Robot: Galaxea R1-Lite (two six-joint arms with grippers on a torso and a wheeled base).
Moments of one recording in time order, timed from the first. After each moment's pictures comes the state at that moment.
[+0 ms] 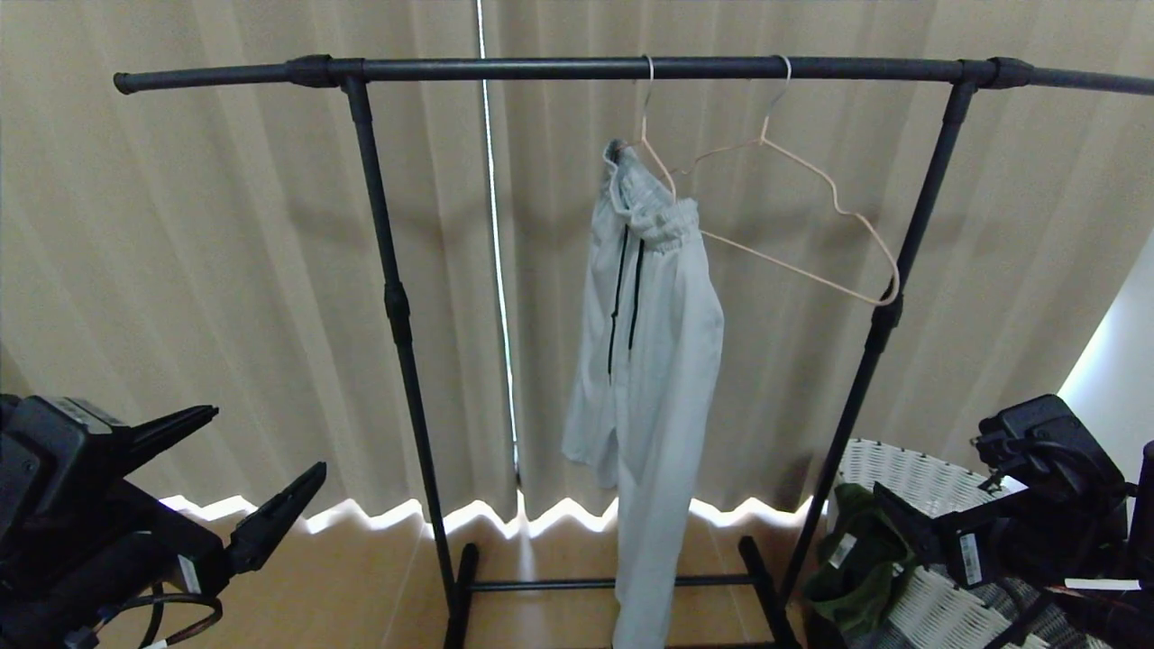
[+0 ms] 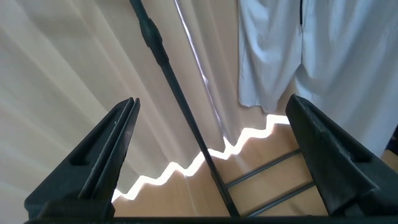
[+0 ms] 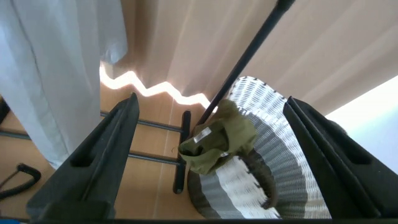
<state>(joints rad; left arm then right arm) -0.20 1.21 -0.12 -0.99 -0.08 0.35 0.39 1.38 -0.22 -0.76 -0.38 -0.13</state>
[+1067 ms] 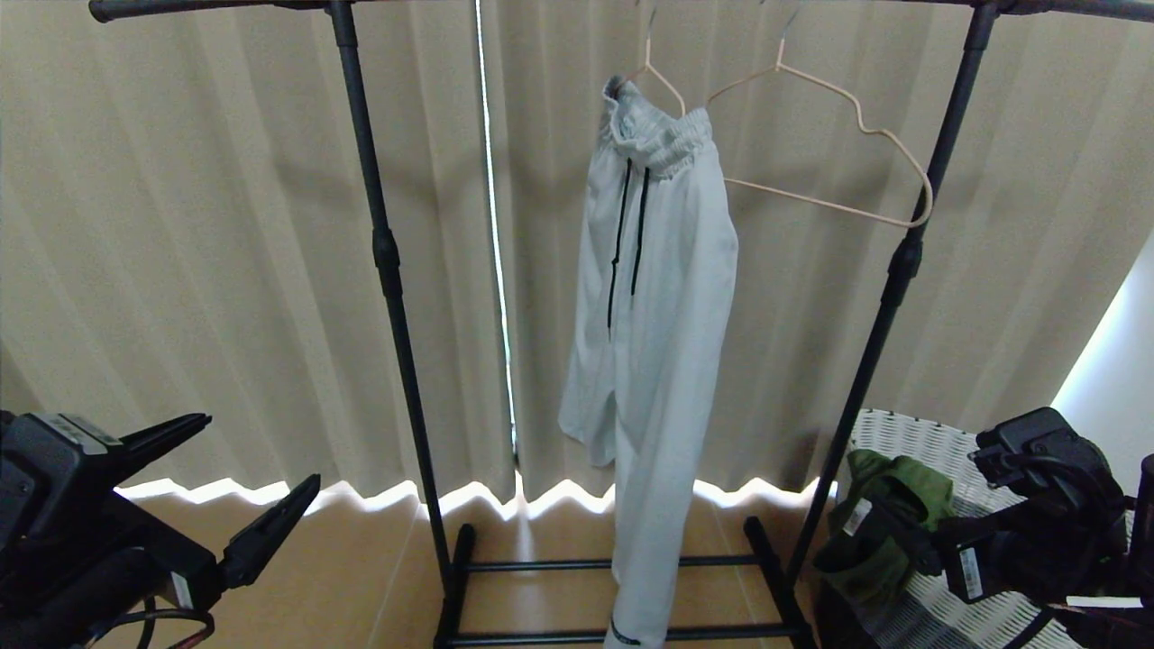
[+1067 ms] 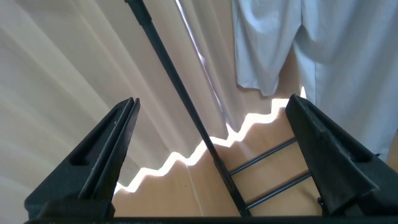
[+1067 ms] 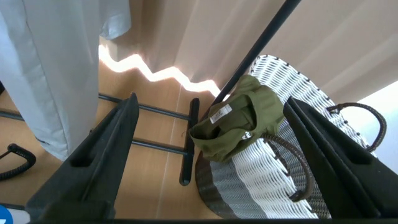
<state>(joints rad) -0.19 1.19 -0.10 -0.99 -0.08 0.38 0.40 1.37 -0.20 -0.76 -0.38 -0.13</state>
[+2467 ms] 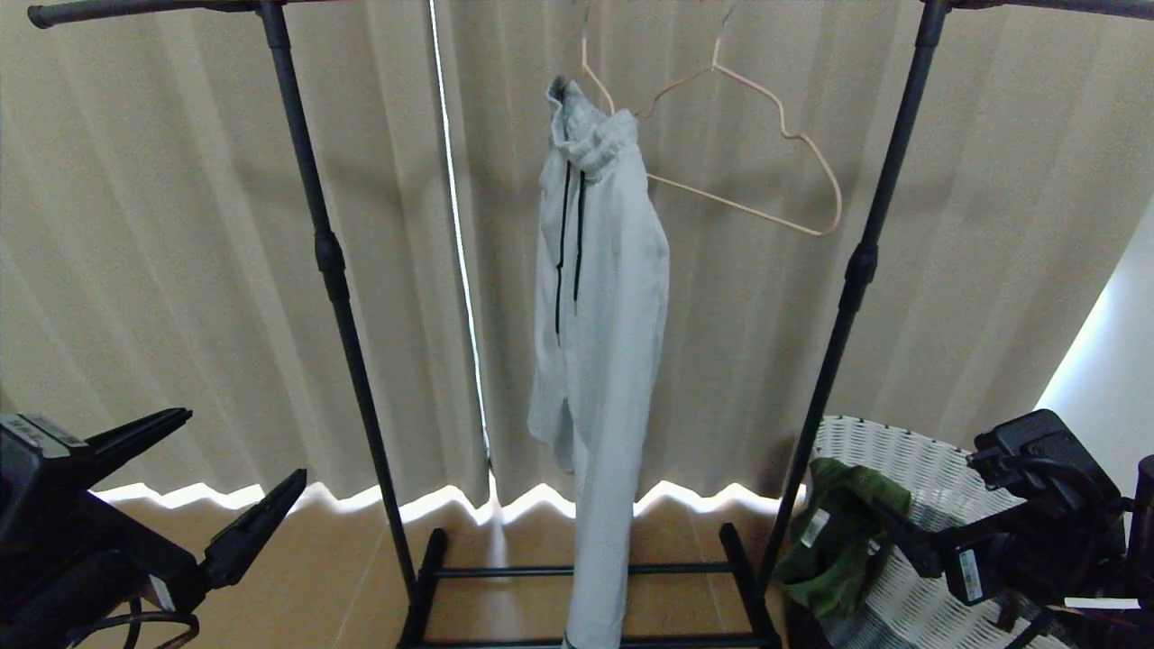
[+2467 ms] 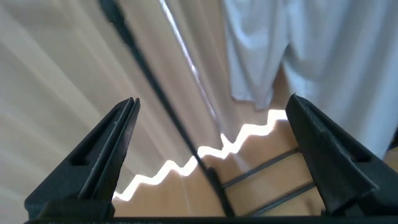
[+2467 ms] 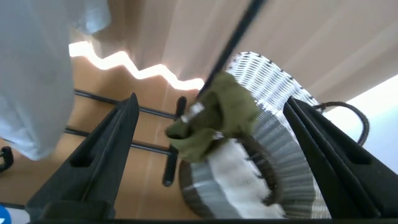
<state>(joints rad) -0.18 1.15 -0.09 -0.99 -0.08 0.37 0.40 1.38 -0.19 -0.76 -0.39 -0.13</state>
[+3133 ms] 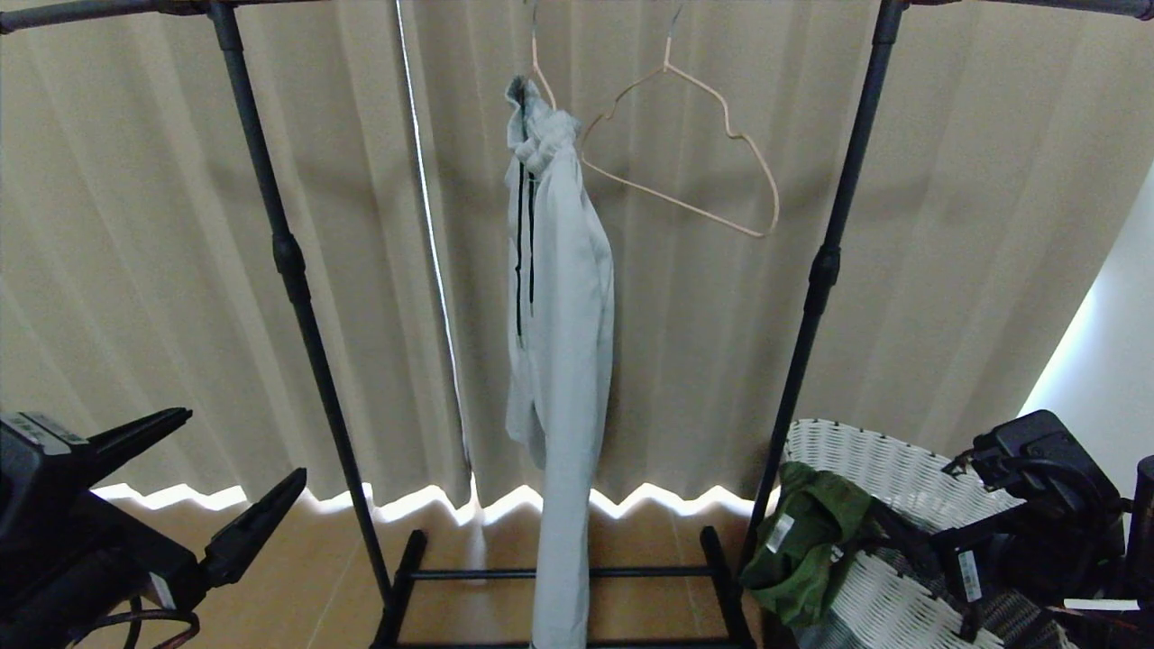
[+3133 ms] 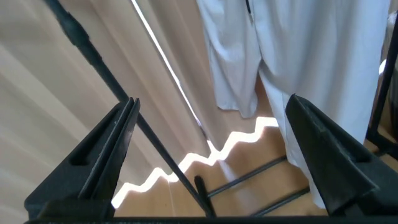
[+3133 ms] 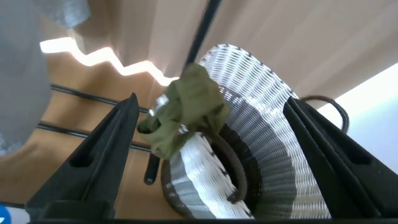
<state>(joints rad) -0.19 1.16 -0.10 -0.99 -0.08 0.37 0.40 1.38 -0.19 -0.76 -0.38 -0.13</state>
